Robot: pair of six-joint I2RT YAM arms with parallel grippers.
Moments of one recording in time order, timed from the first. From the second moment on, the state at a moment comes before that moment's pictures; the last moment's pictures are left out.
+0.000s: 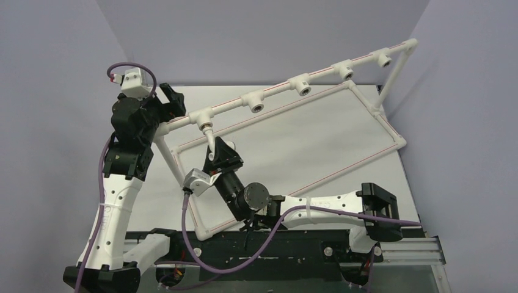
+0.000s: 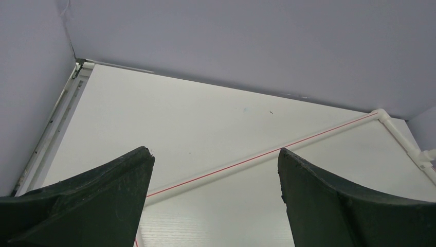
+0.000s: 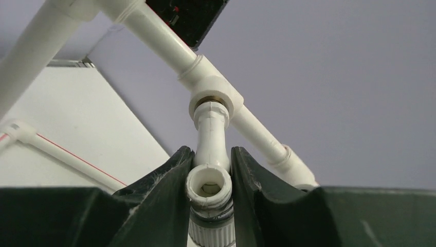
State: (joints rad) left arm -0.13 1.02 1.23 -0.32 -0.10 -0.30; right arm 1.46 1.64 1.19 0.83 0.78 -1.24
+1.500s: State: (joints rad) left arm 0.07 0.97 1.06 -0.17 0.14 -0.44; right arm 1.47 1.64 1.11 1.11 1.11 0.70
